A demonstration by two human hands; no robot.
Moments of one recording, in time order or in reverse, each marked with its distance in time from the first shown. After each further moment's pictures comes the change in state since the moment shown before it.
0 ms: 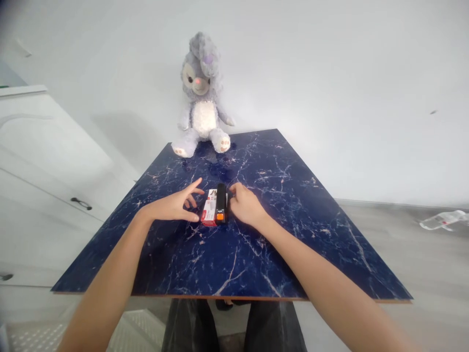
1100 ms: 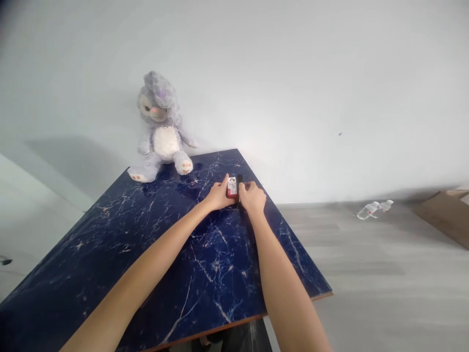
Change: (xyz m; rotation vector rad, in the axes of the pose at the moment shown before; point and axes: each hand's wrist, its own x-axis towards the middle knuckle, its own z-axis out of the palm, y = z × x) left_hand 0.259 0.114 0.094 0.292 0.320 0.138; right_hand 0.029 0.115 -0.108 -0.117 0.524 0.604
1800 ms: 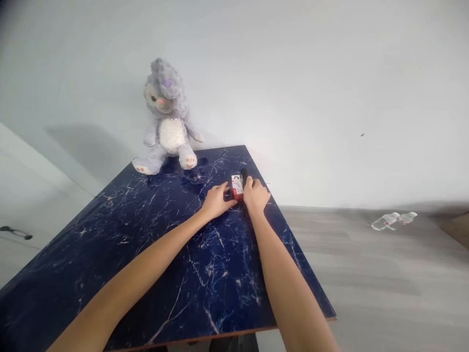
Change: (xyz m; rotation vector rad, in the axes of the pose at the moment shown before) left_hand -0.020 0.003 0.015 -0.084 0.185 -0.081; right_hand 0.023 0.003 0.017 0.013 0.050 -0.016
